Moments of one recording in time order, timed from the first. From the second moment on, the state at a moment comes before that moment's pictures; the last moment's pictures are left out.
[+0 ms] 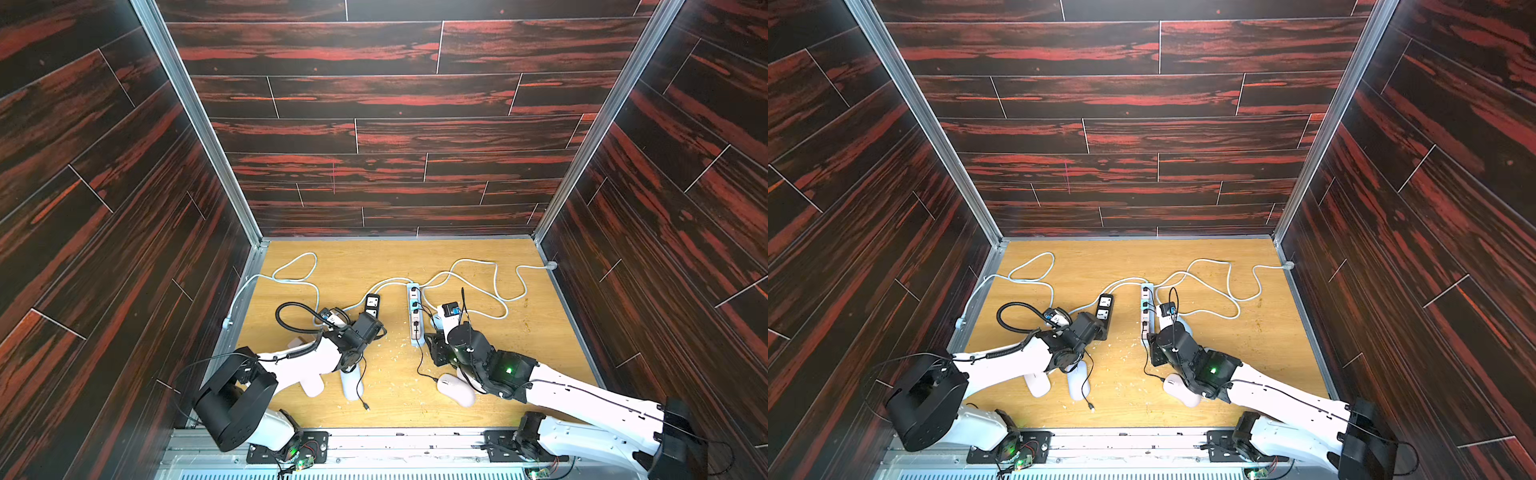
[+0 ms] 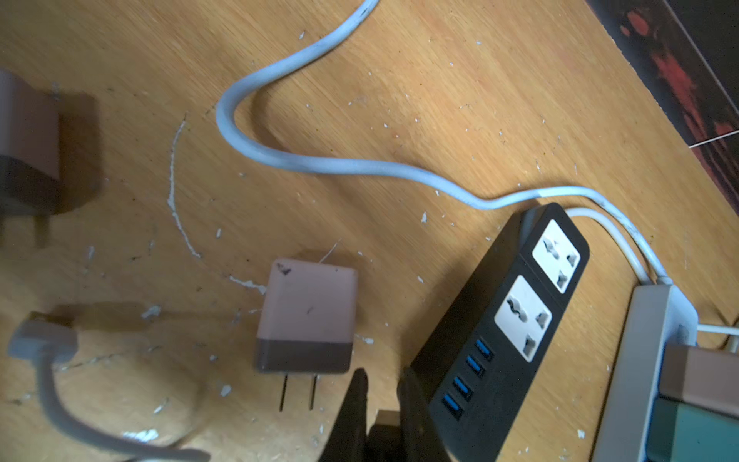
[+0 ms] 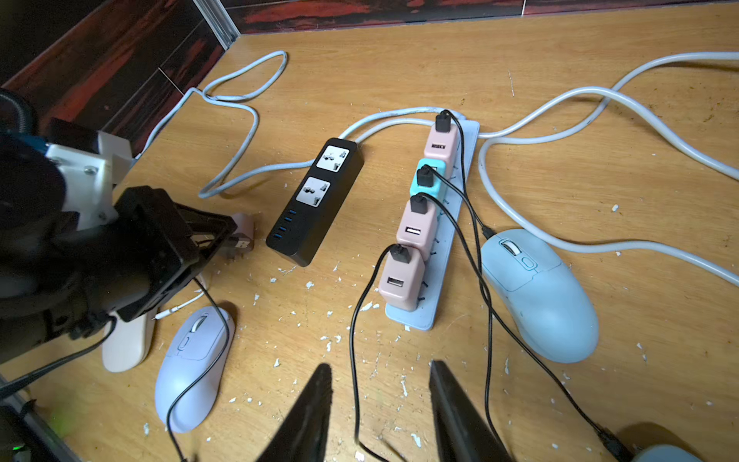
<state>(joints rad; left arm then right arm) -0.71 1.48 0.72 -0.31 -0.56 -1.40 1.01 1.04 0.66 -0.25 0.35 0.54</state>
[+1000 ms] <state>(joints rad) -0.74 1.25 0.83 -0.43 -0.32 -0.85 1.01 1.00 0.68 -0.46 0.29 0.59</state>
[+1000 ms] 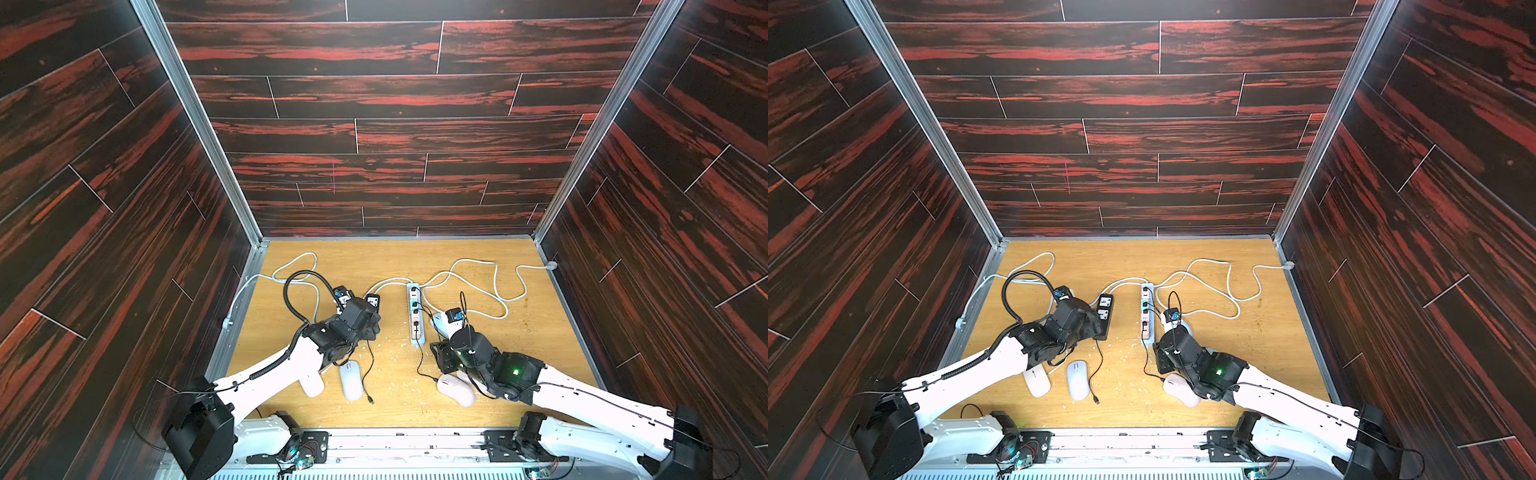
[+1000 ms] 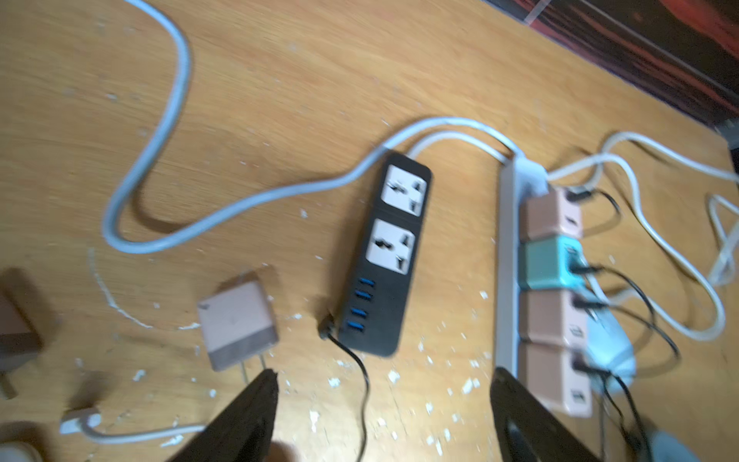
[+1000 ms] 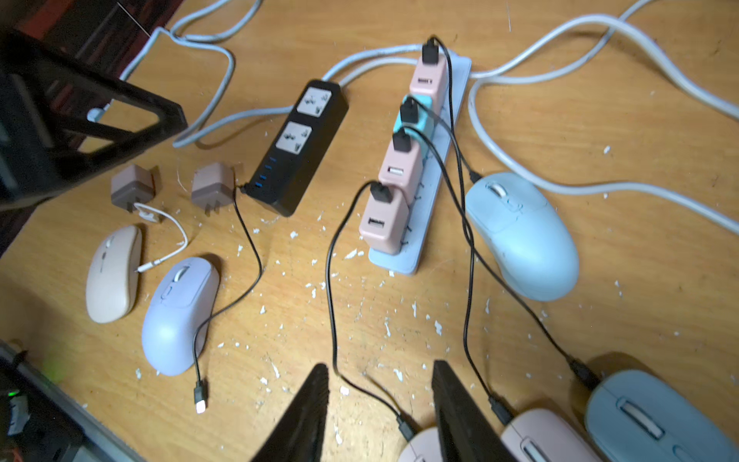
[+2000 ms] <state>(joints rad) -0.95 1.04 0.64 -0.23 -0.28 -0.85 0.89 1.16 0.59 -0.66 -0.03 0.57</state>
